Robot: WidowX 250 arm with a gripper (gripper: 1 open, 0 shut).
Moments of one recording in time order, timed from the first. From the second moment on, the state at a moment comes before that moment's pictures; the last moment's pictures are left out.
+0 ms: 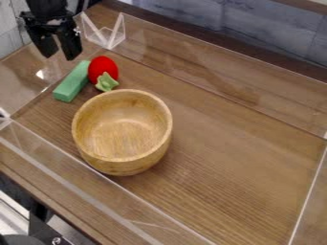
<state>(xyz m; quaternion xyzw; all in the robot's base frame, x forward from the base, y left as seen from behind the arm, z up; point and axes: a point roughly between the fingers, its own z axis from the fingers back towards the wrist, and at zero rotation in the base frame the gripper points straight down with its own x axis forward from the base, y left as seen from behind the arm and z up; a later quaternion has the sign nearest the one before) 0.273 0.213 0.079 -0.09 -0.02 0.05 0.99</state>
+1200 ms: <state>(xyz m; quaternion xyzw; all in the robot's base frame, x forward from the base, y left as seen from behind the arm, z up) 0.285 0.194 0.075 -0.13 -0.01 -0.15 0.98</state>
